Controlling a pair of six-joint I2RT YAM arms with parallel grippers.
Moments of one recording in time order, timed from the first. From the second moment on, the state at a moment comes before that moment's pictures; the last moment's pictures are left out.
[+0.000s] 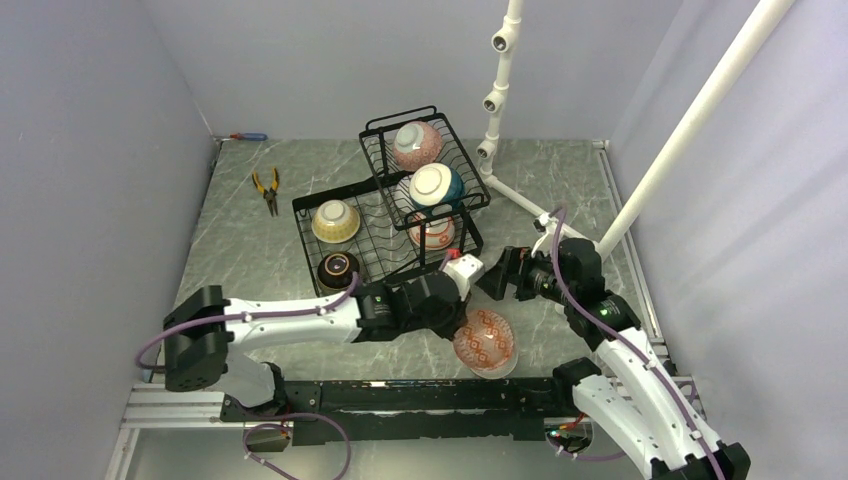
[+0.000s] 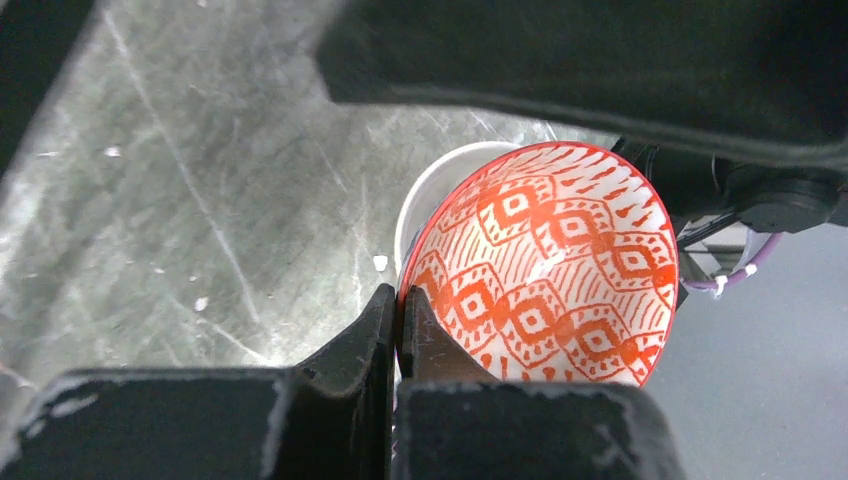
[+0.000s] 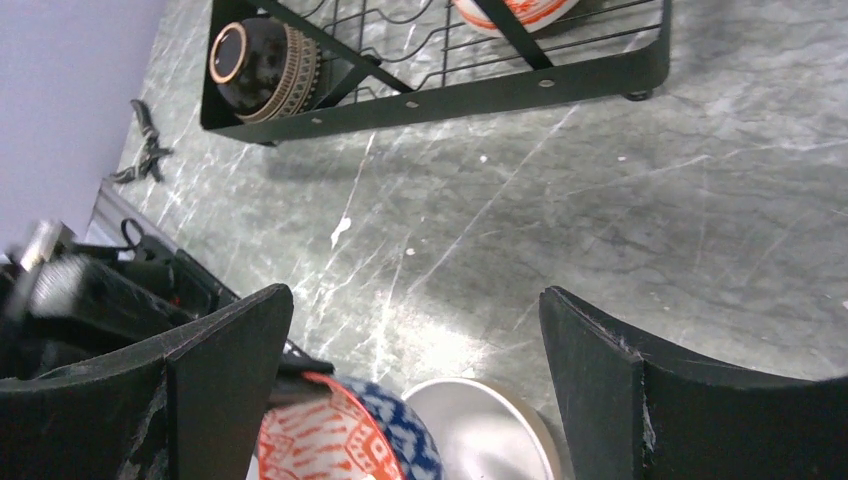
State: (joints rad) left arm -1.27 1.49 1.03 -0.19 -0.16 -0.52; right arm 0.33 0.68 0.60 -0.42 -0.38 0.45
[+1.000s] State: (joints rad) left arm -1.15 1.30 1.05 -0.46 -0.35 -0.58; right arm 0.44 0.98 0.57 -0.22 -0.72 0.44
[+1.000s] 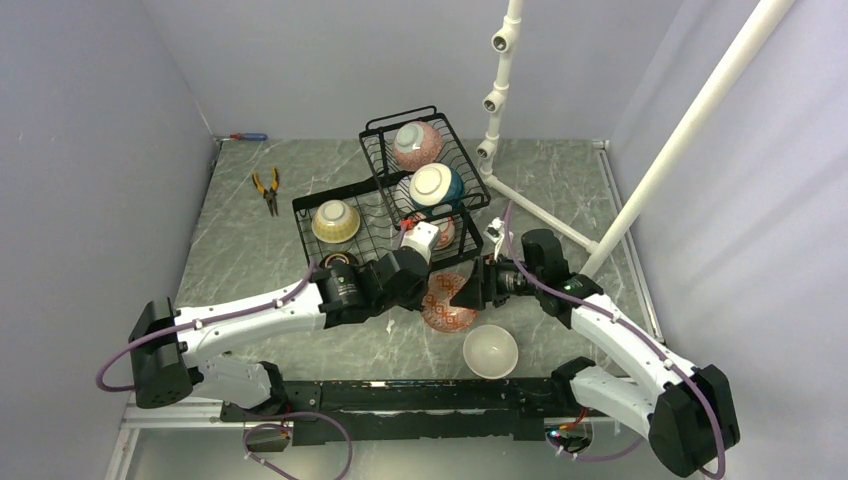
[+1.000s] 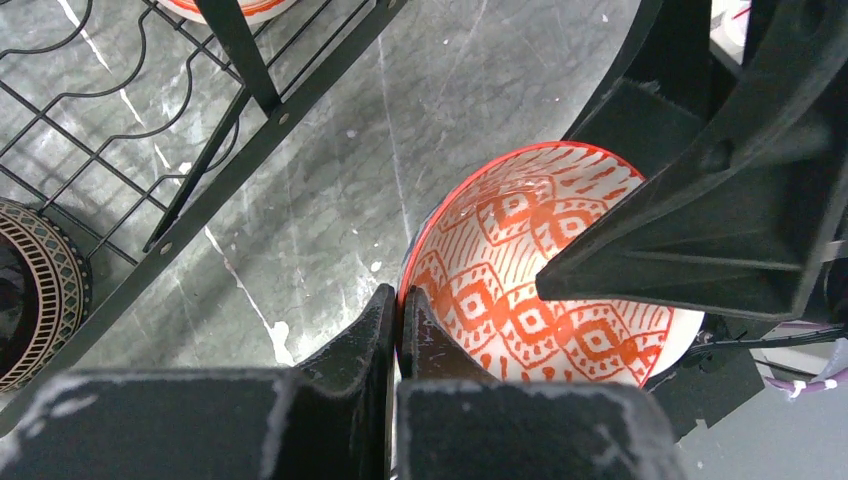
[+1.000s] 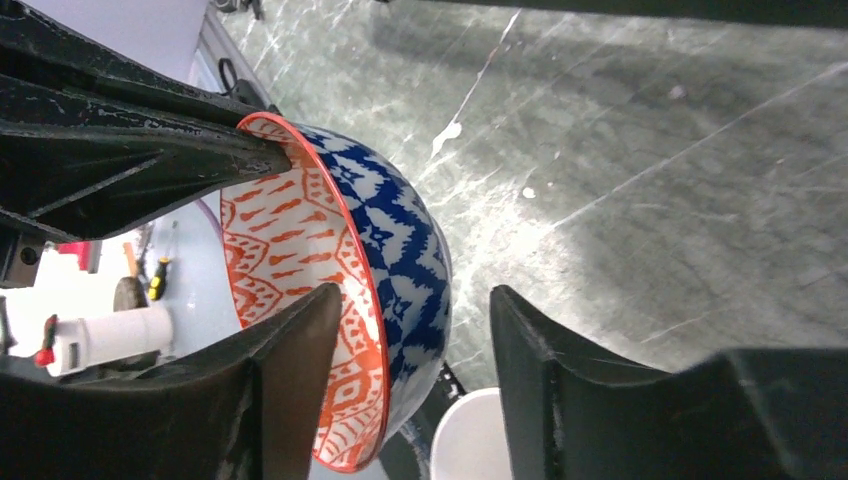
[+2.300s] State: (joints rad) left arm -1.19 1.07 0.96 -0.34 0.33 0.44; right arm 0.46 0.96 0.58 -0.30 -0.64 0.39
